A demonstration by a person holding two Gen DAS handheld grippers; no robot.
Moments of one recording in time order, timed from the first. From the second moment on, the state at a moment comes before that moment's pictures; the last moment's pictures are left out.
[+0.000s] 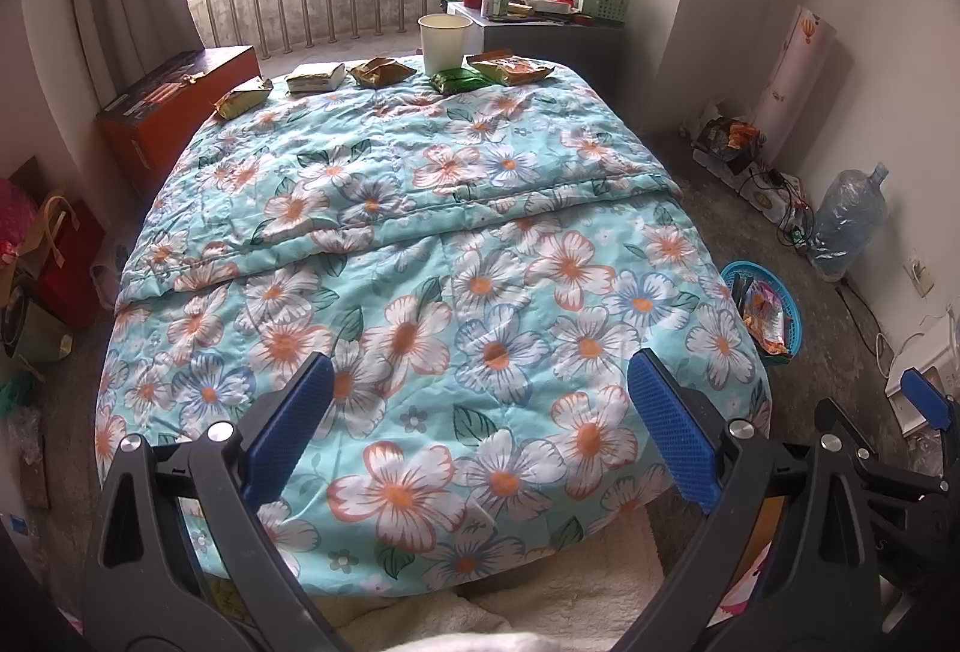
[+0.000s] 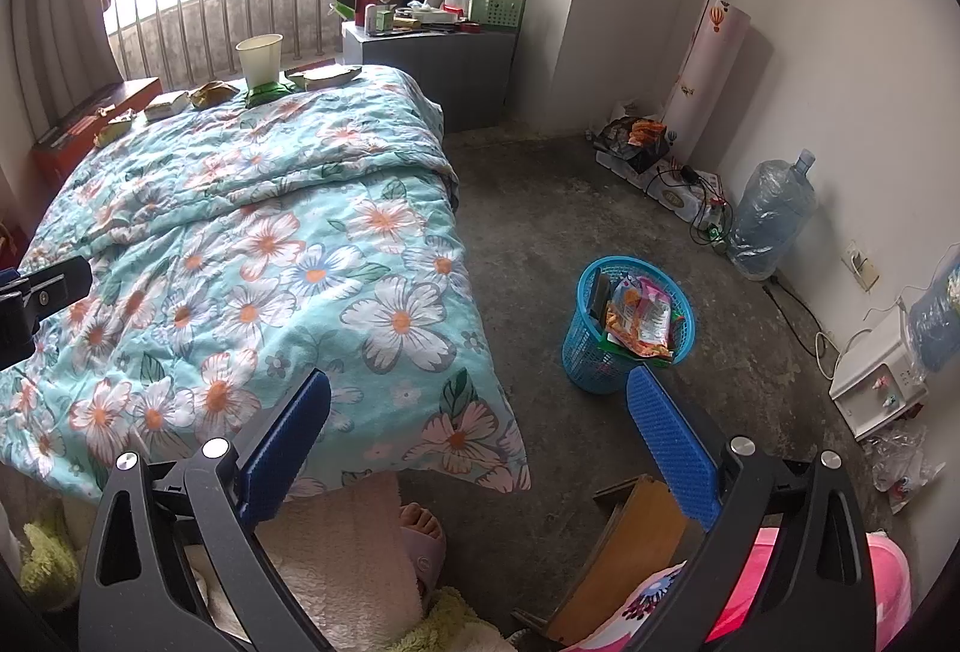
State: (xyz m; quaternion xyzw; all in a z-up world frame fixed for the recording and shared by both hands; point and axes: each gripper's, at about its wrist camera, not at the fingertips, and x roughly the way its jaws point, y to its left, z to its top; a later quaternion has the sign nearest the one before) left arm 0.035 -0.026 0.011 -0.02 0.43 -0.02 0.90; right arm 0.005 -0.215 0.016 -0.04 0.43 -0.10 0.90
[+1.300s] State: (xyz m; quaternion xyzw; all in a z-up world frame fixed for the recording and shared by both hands) left arm 0.036 -0.026 0.012 -0.02 0.43 -0.02 0.90; right arm 0.009 -0.212 0.017 -0.03 0.43 -0.10 0.90
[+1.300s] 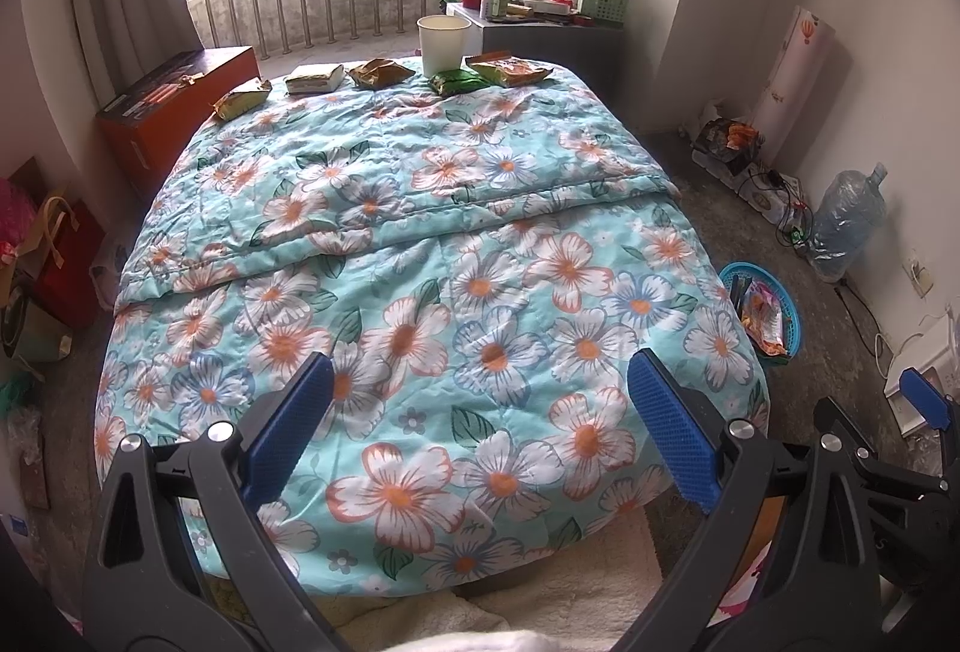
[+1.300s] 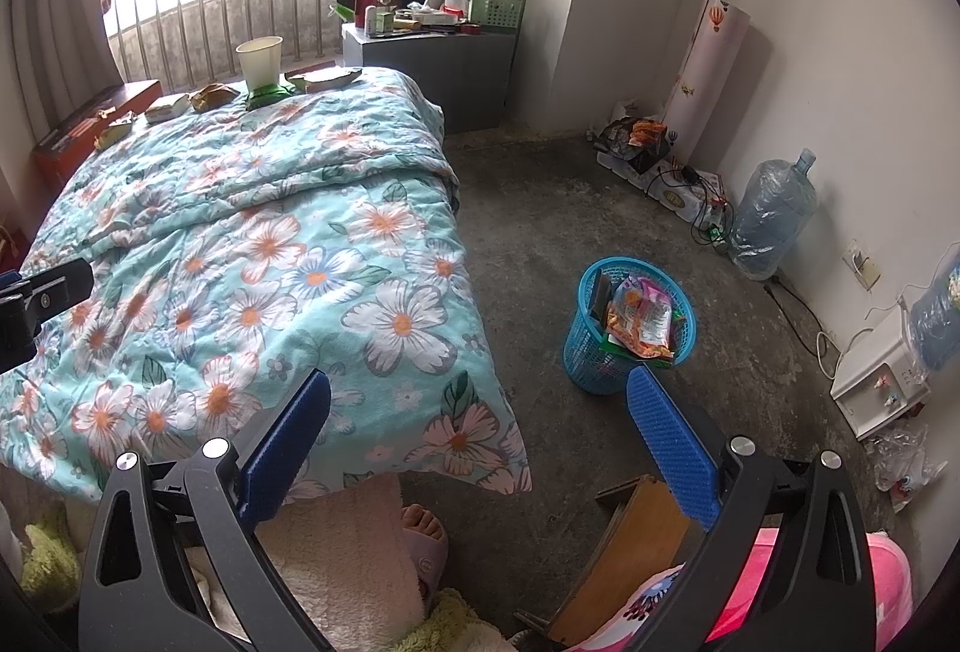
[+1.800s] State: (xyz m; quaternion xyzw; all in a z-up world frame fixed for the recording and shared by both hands) left arm 0.035 -0.025 0.008 -0.03 0.43 -0.02 0.90; right arm 0.008 -0.212 0.017 -0.03 0.43 -0.10 0.90
